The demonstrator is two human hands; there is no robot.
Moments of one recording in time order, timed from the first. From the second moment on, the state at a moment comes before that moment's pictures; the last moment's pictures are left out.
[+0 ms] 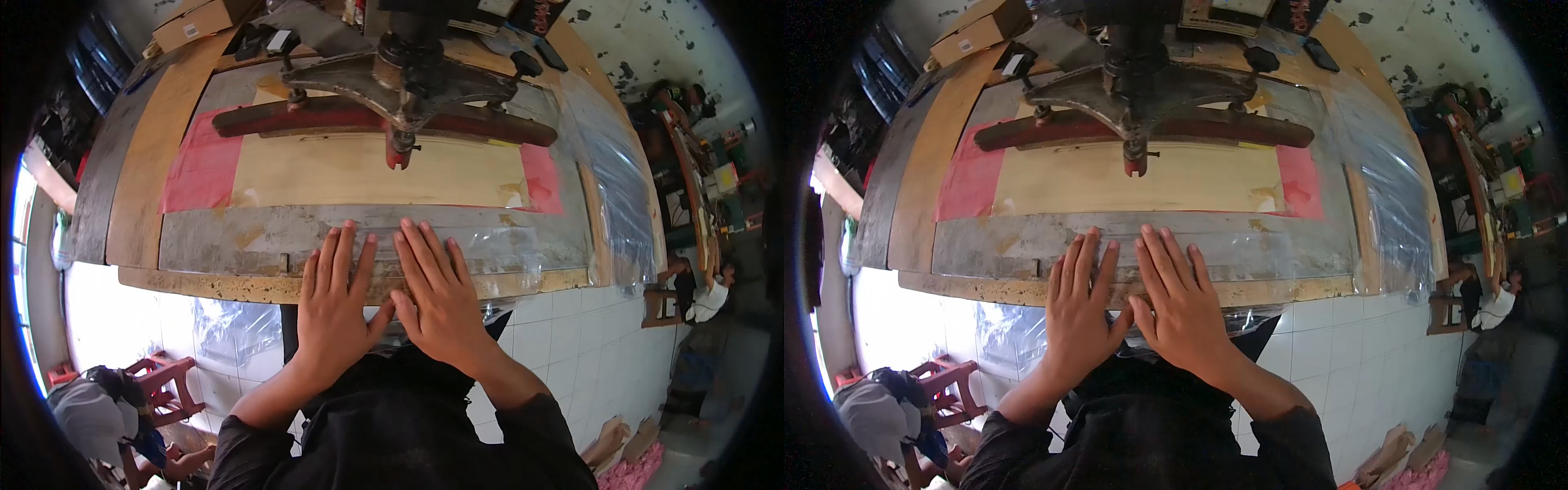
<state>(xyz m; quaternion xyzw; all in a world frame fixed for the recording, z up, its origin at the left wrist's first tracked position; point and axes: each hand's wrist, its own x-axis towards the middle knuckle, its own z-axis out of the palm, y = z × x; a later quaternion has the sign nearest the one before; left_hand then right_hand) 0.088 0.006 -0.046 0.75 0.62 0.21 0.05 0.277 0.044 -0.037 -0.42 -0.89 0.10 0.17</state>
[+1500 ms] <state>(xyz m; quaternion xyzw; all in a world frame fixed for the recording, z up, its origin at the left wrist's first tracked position) 0.063 -0.006 -0.030 0.69 0.58 0.42 0.08 0.279 0.076 0.003 -0.37 -0.80 0.39 0.26</state>
